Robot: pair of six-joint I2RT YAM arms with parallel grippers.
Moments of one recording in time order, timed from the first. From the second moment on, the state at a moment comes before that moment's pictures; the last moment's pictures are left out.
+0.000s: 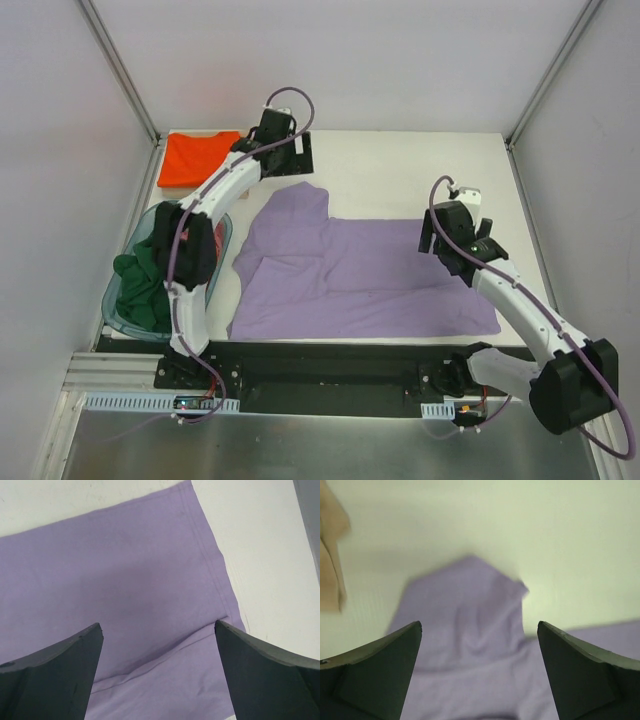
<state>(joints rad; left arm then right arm) -0.41 1.88 1.63 -0.52 -0.03 -0.45 0.40 1.13 0.85 -0.58 0.57 0.39</state>
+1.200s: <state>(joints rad) -0.34 2.53 2.26 -0.72 0.08 -0.26 0.39 1.01 0.74 -0.58 0.57 0.35</state>
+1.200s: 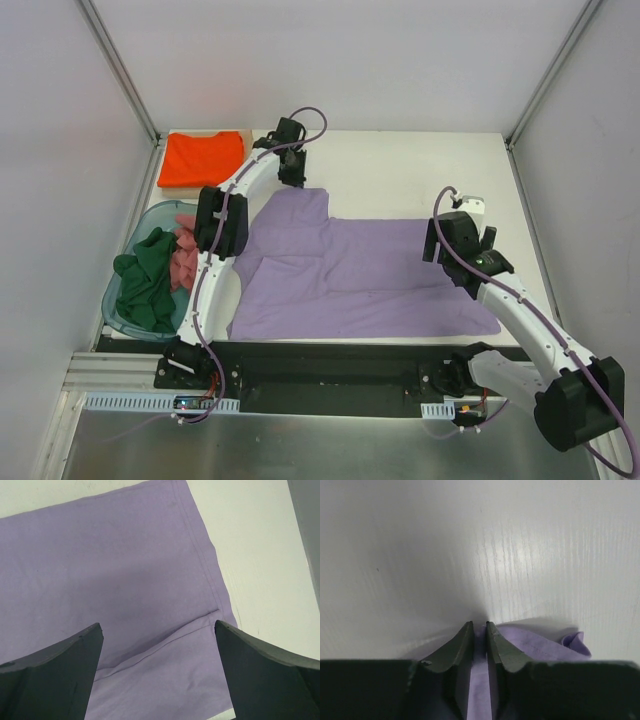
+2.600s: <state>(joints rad) -0.35 2.24 1.91 -0.70 0.11 -0.24 -0.04 2.07 1.55 -0.63 0.39 0.38</state>
